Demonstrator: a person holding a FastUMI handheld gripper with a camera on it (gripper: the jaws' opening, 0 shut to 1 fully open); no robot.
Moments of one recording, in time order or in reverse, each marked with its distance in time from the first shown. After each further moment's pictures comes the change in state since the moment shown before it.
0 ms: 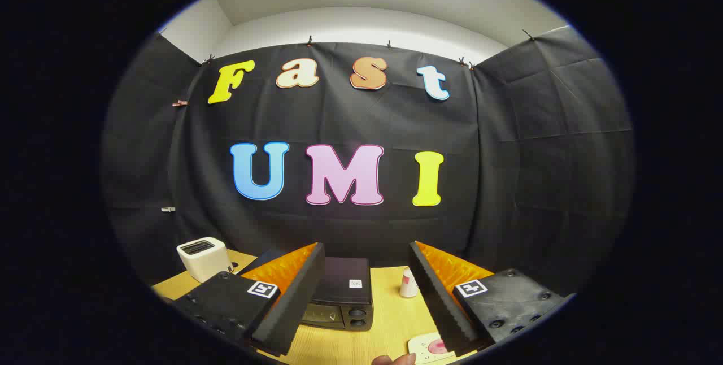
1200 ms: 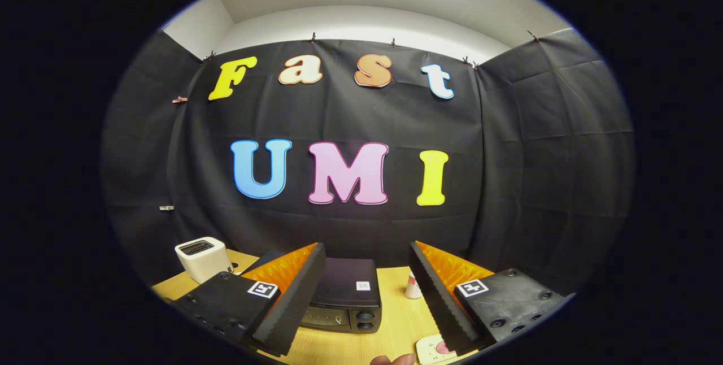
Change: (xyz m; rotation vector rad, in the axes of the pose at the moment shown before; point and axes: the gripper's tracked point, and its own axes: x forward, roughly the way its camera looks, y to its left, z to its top) arm 0.017 0.034 -0.009 -0.012 -0.001 0.007
